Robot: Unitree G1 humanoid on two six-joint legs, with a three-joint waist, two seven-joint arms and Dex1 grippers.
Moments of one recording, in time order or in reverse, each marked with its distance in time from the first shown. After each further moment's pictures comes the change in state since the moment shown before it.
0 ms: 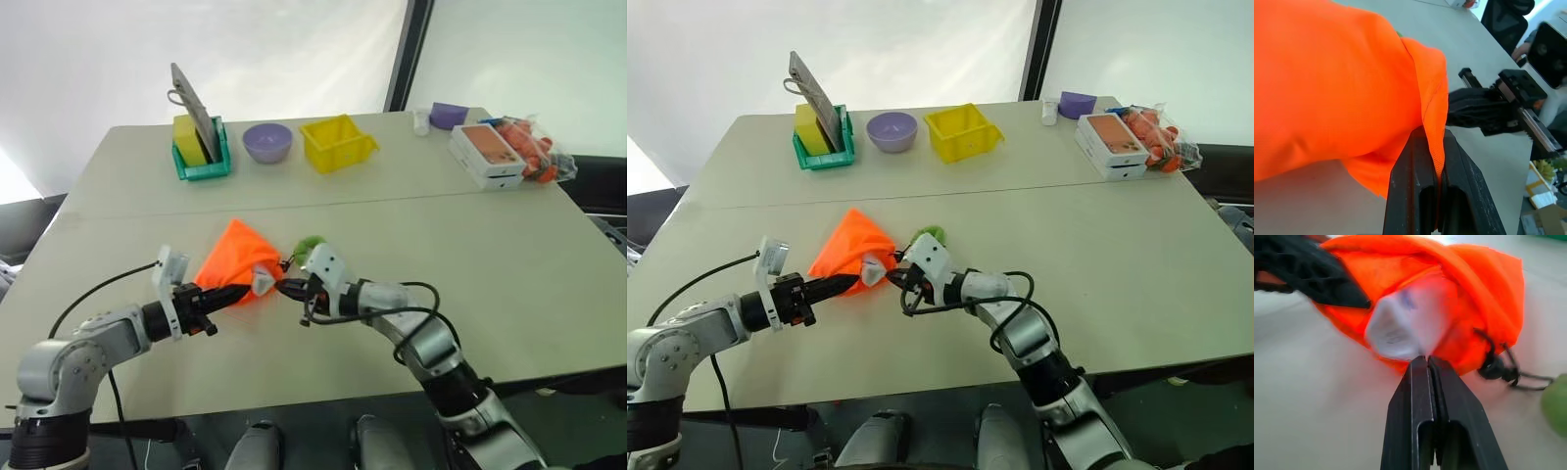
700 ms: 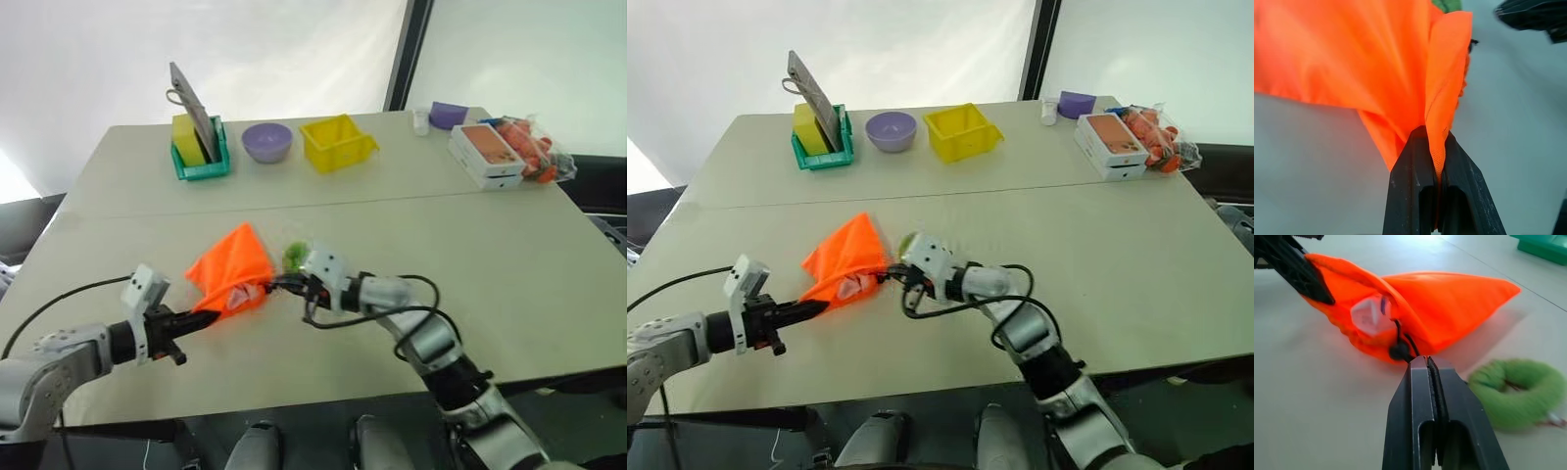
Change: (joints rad) left arm 0.216 0.218 0.009 -0.011 0.178 -0.170 -0.092; right arm 0.072 -0.141 -0.027 -0.117 -0.009 -0.064 0.093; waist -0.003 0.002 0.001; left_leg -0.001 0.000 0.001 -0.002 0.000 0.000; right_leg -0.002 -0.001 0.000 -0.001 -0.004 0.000
